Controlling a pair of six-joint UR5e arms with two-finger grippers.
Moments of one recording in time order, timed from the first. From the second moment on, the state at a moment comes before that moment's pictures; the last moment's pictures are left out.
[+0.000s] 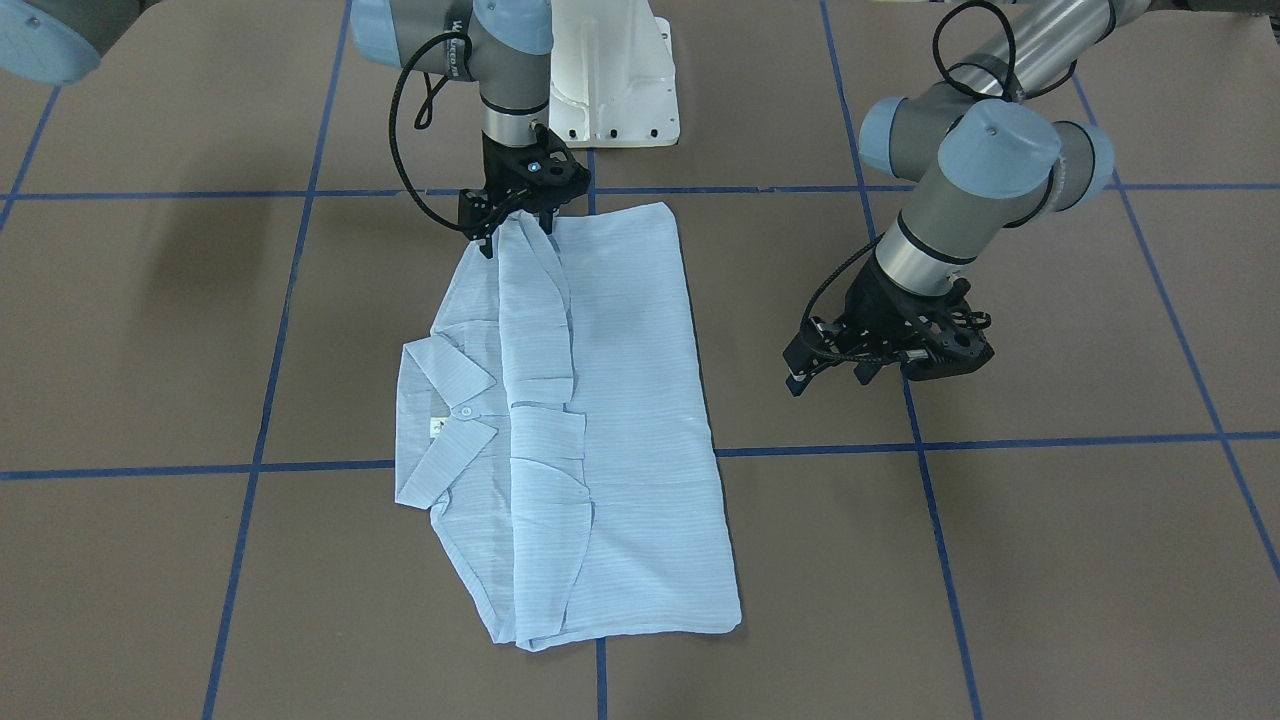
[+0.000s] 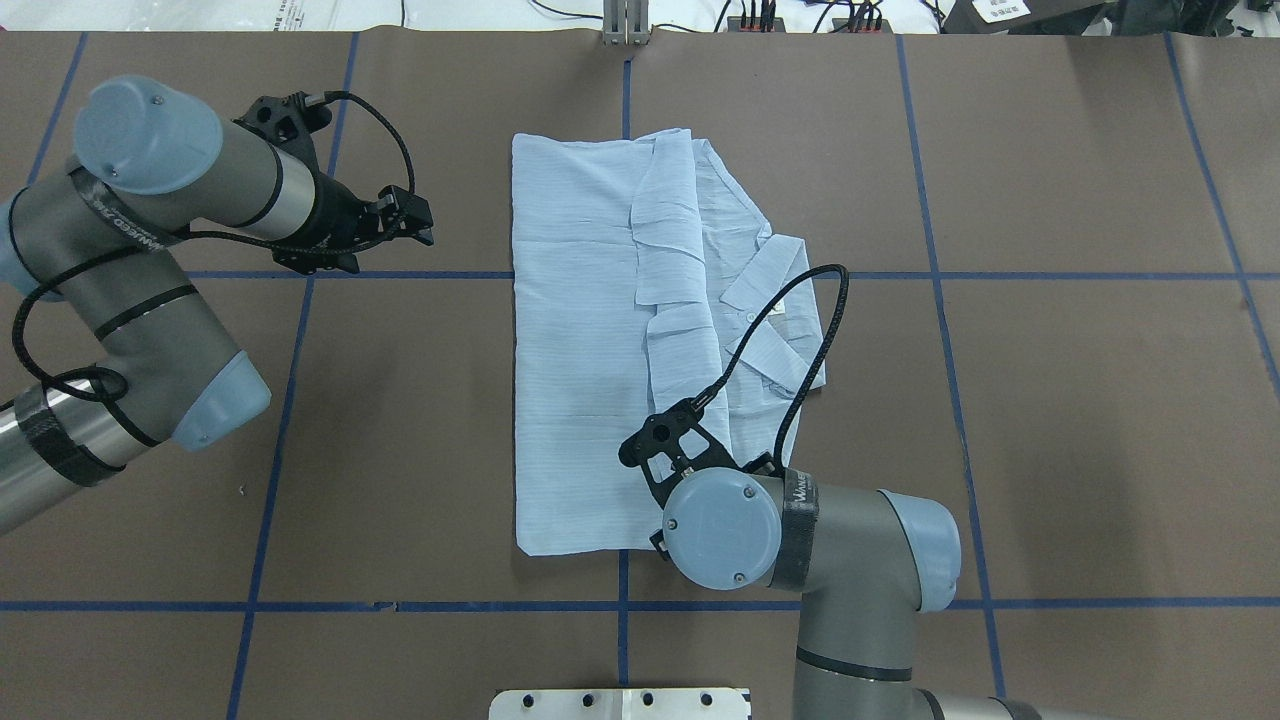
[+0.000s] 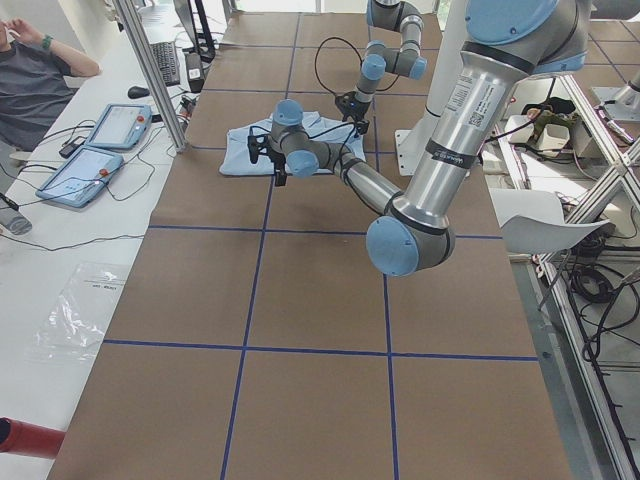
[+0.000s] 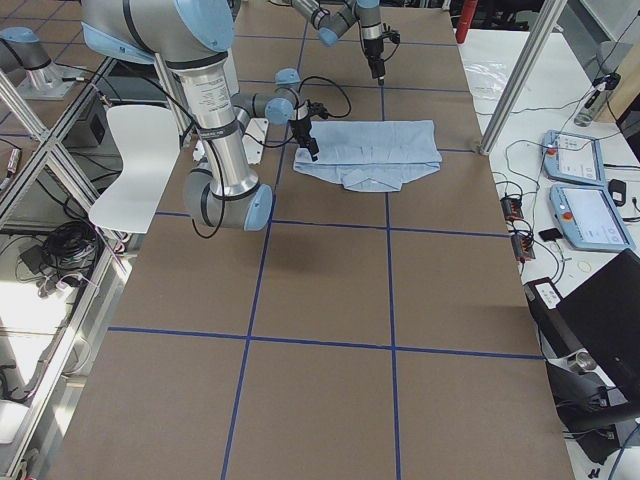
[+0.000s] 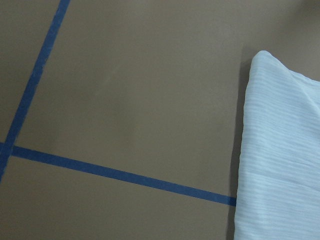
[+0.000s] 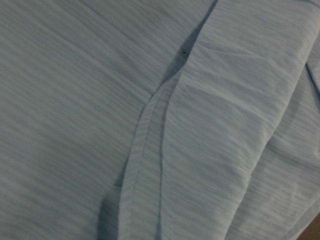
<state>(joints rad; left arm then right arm) -0.81 -2.02 -1.64 -2.05 -2.00 -1.38 0.23 -1.02 1.81 -1.68 1.49 0.80</state>
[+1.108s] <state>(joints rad) -0.78 -2.07 -1.64 -2.04 -2.00 -1.42 0.37 -1.29 1.96 -1.67 1.61 0.80</state>
